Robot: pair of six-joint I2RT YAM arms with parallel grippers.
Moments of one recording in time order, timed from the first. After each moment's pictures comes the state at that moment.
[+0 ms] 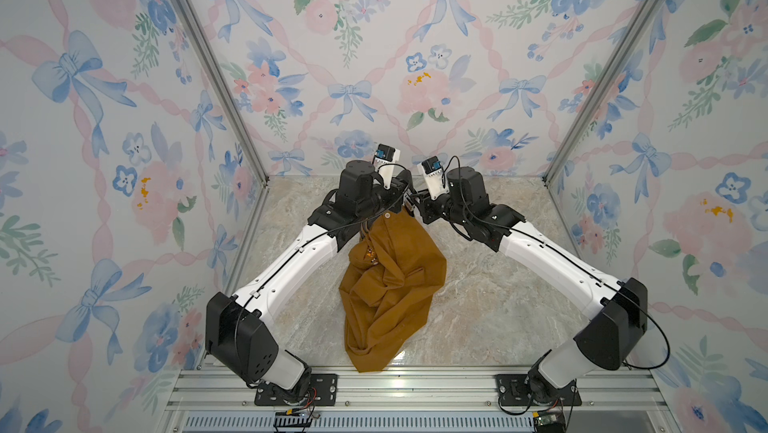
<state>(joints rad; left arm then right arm) -0.54 1.49 1.42 -0.17 0.19 -0.18 0.65 1.60 1.49 -0.35 -0.02 0.10</state>
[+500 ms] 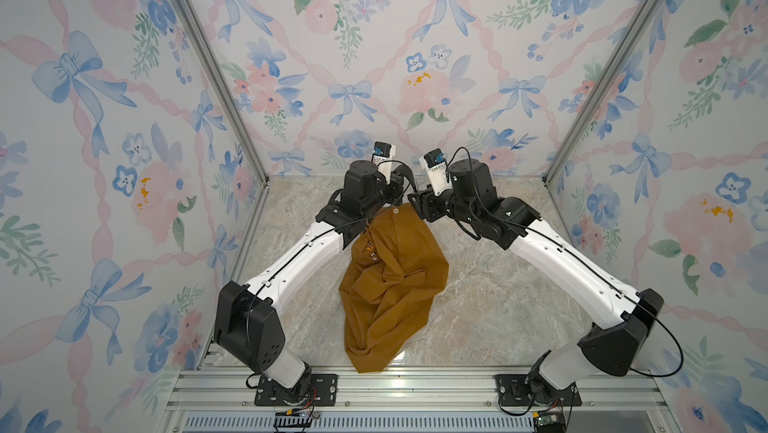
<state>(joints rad) -0.53 1.56 1.41 -0.07 0.03 -0.20 0.72 1.56 1.72 -0.61 0.10 0.09</state>
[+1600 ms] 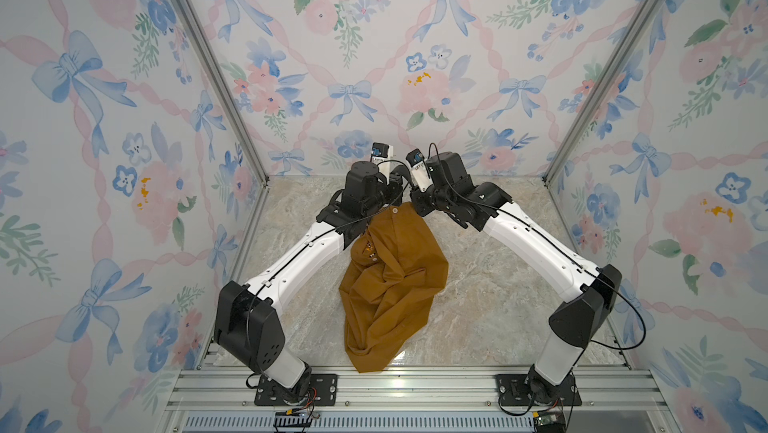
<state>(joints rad) -0.54 1.55 1.41 -0.09 0.00 -0.24 0.72 1.78 1.88 -0.72 0.19 -0.07</state>
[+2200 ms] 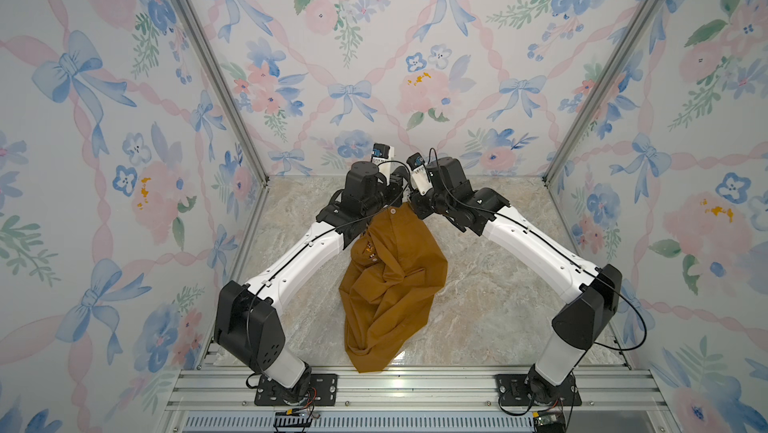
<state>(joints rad) -0.53 1.55 1.41 -0.11 0.05 -0.24 0.69 1.75 1.76 -0.61 0.16 -0.04</state>
